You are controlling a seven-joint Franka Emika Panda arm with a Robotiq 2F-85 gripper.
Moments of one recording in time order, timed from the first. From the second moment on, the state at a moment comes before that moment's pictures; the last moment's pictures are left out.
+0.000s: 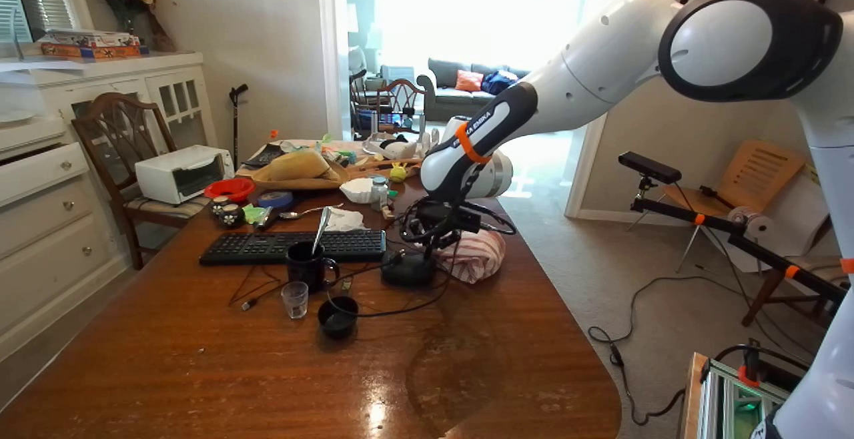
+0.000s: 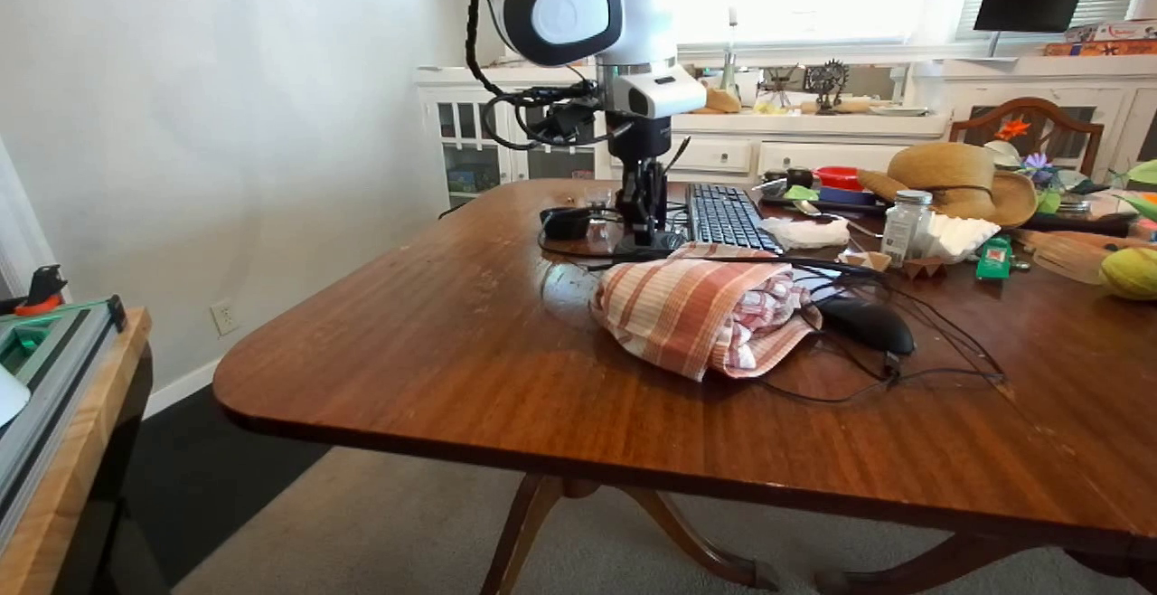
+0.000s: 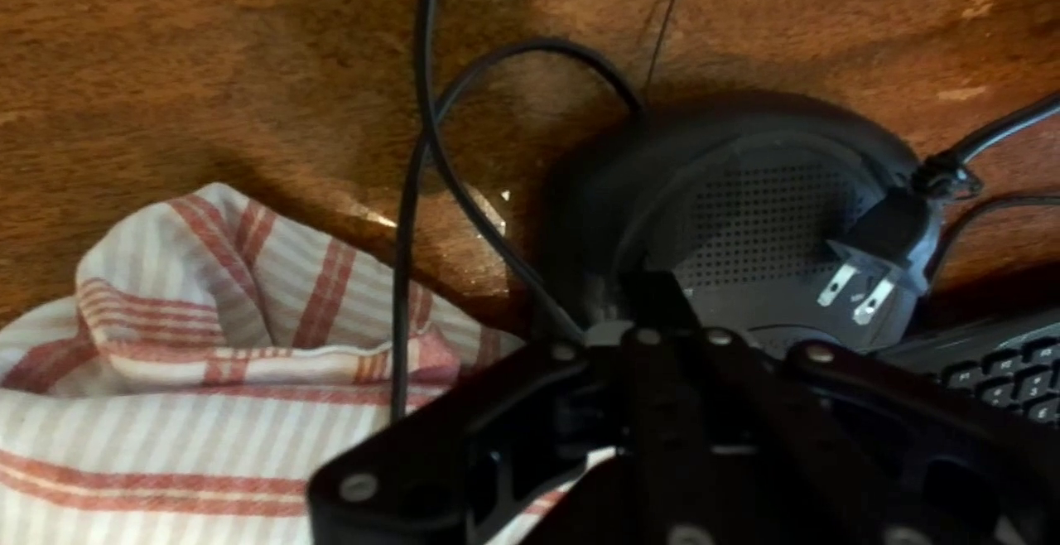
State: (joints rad) arm -0.07 0.55 -0.06 -1.91 0.27 2.61 0.58
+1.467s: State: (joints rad) arm -0.07 0.58 -0.06 -1.89 0.30 2.64 0.53
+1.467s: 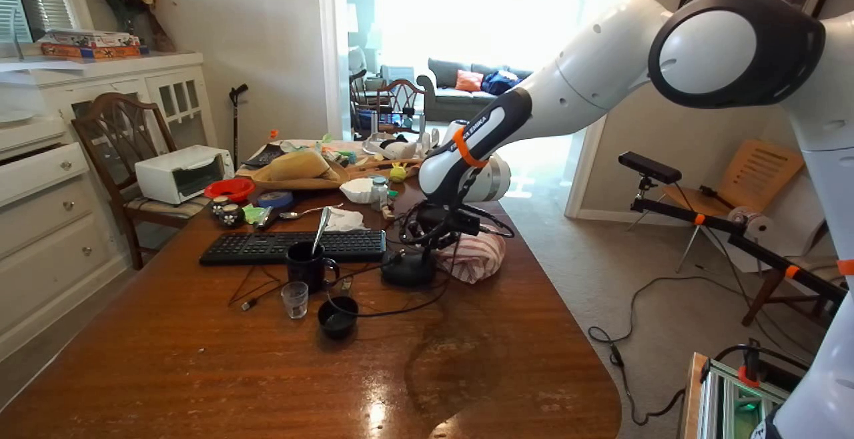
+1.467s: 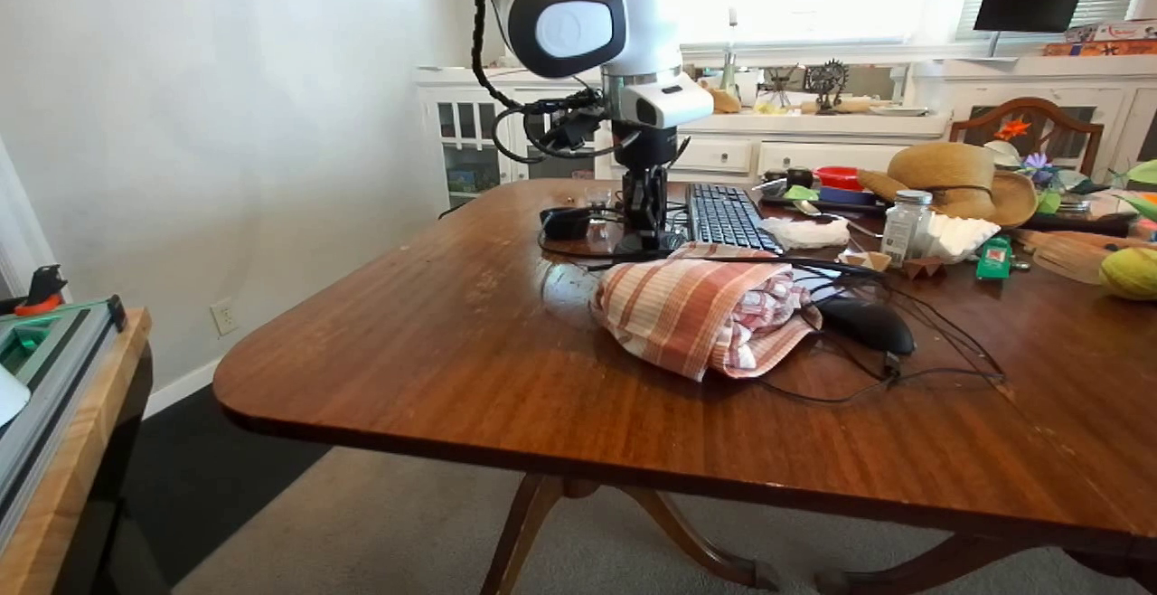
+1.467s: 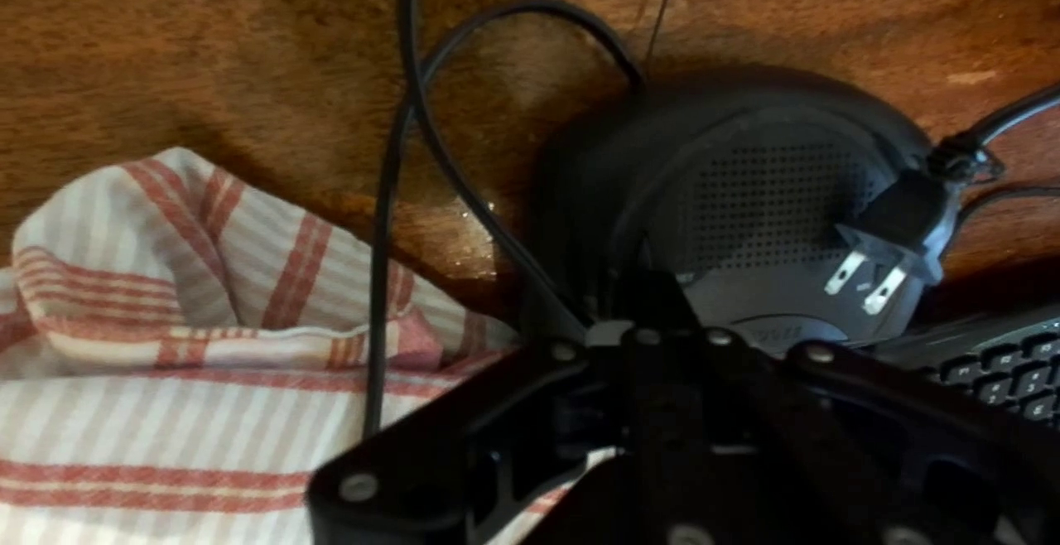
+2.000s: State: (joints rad) arm -0.05 0.58 -0.08 -1.89 0.29 2.64 0.51
